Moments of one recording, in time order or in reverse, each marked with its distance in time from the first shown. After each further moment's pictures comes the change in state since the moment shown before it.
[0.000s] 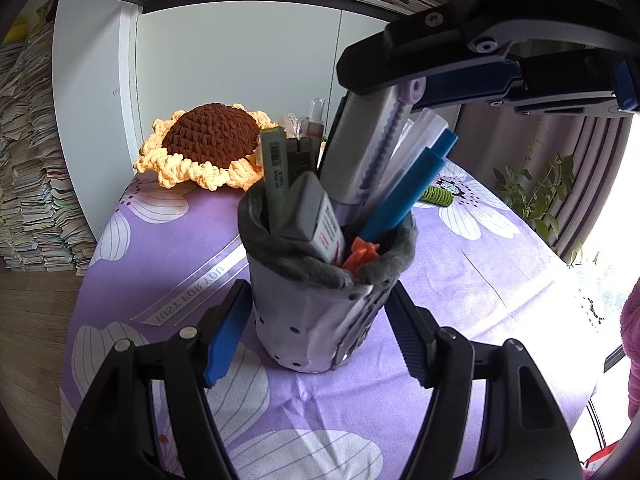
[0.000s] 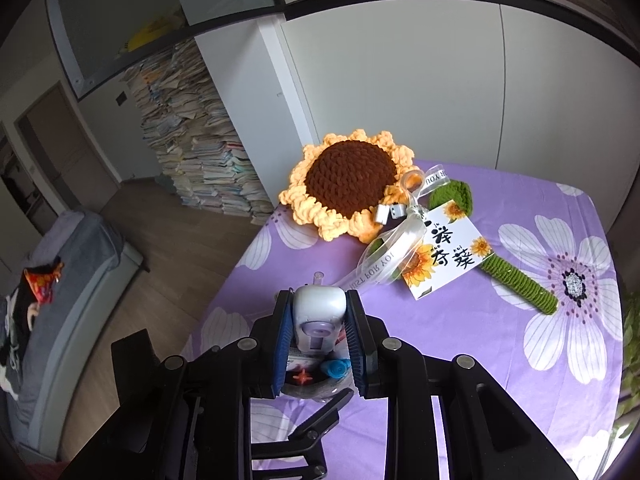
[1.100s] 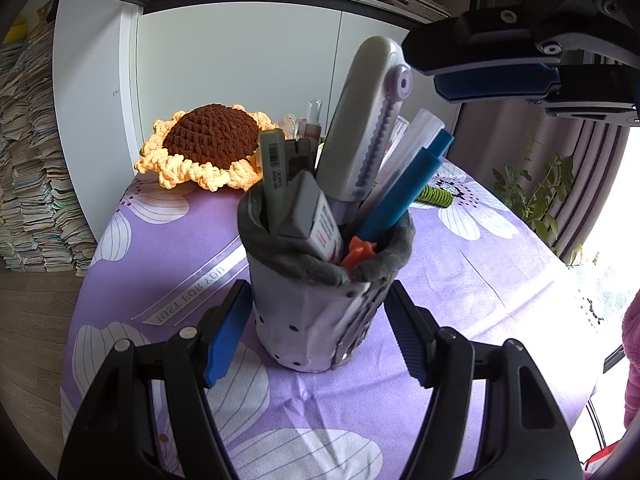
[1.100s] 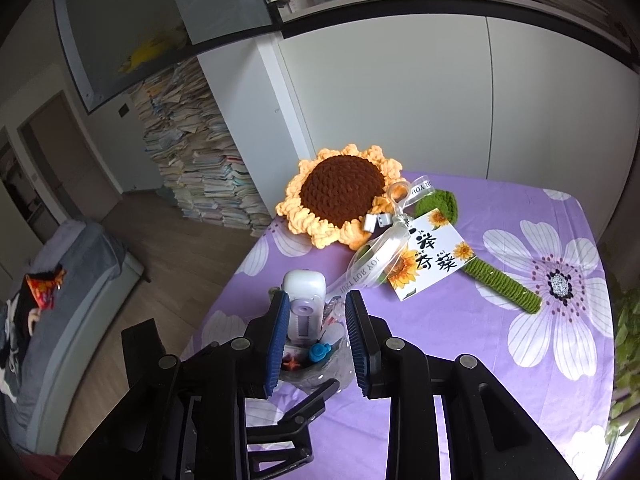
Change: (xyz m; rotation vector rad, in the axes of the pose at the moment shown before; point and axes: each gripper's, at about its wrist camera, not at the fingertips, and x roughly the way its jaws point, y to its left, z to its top) left arm 0.000 0.002 0.001 -0.002 0.000 0.001; right arm -0.024 -0.007 -0.007 -0.001 -0.059 -0.007
